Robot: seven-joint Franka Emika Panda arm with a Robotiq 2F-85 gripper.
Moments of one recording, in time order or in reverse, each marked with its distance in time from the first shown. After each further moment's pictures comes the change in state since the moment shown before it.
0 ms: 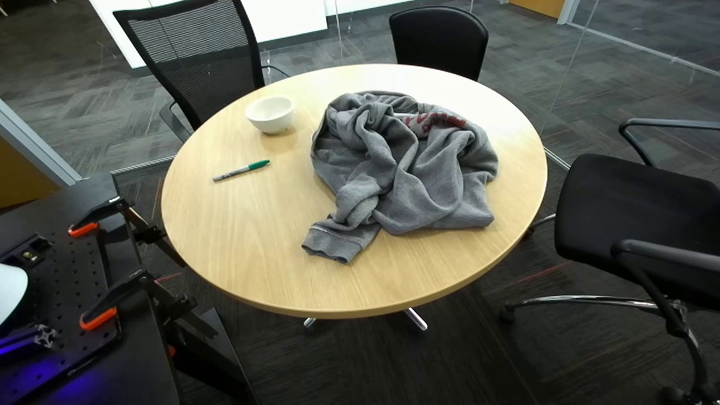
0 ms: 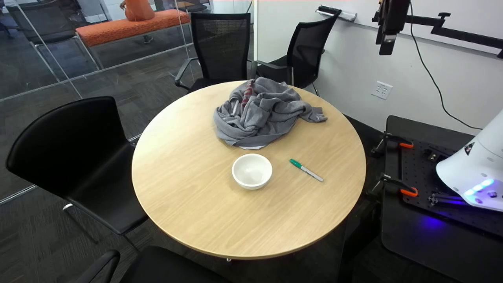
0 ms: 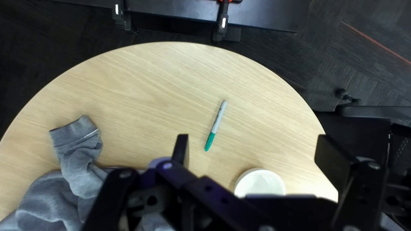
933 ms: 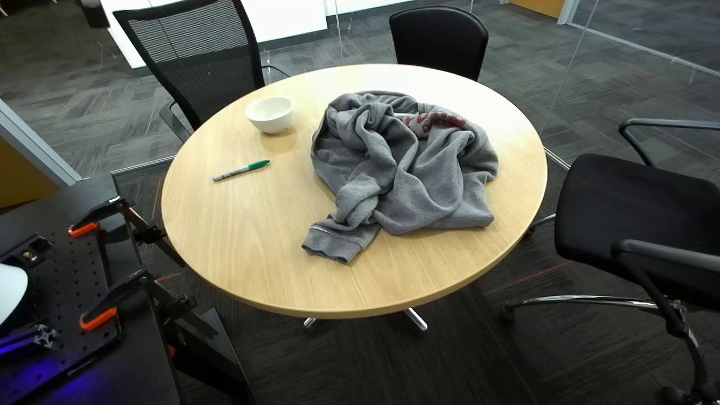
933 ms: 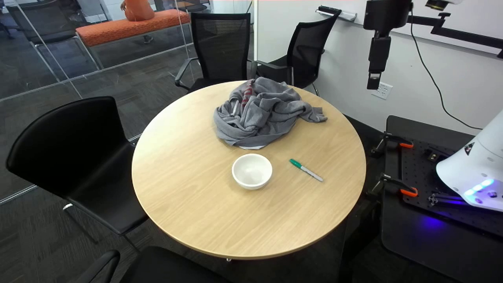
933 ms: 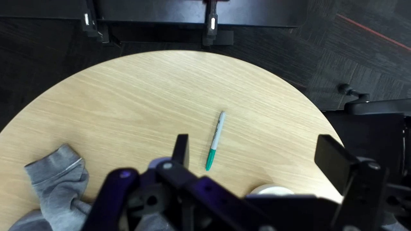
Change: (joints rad) arm 0.000 0.045 0.020 -0.143 0.049 0.160 0.068
